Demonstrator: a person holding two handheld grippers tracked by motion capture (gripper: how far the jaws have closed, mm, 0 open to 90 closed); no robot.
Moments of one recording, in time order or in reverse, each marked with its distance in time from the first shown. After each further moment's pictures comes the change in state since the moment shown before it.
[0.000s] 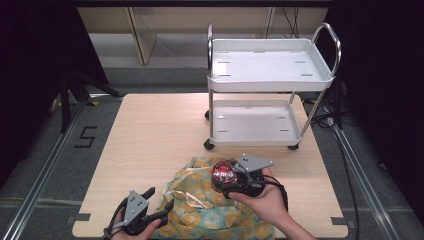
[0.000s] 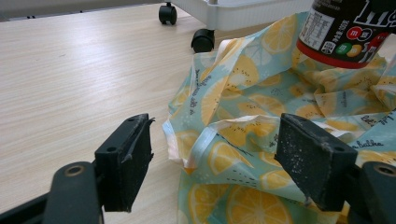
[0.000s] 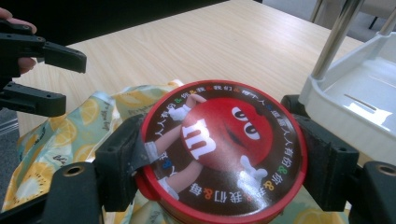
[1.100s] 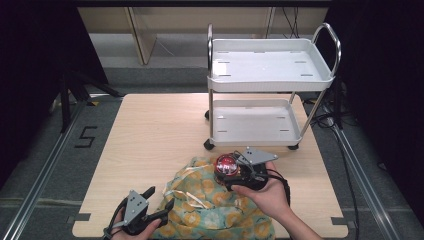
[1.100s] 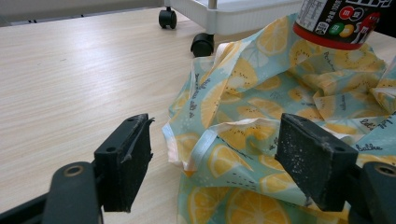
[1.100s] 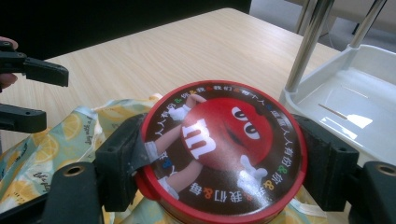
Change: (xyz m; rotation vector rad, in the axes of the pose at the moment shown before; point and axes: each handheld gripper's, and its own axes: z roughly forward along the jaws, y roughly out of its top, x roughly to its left) left arm -0.001 0.002 0.000 -0.015 0.001 0.001; right arm -0.011 0.010 -0.005 -0.014 -0.029 0.025
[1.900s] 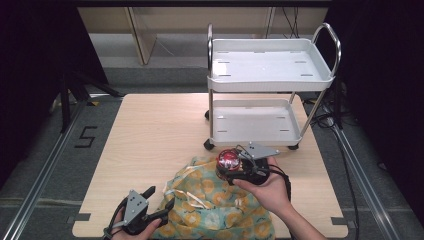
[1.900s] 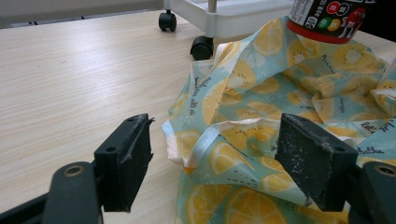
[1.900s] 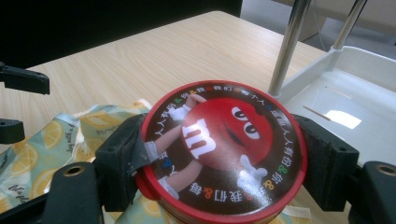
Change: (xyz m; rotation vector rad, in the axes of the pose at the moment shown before) left arm -0.001 0.001 0.000 -0.009 -0.003 -0.007; right arm -0.012 0.004 0.002 -0.009 -0.027 0.011
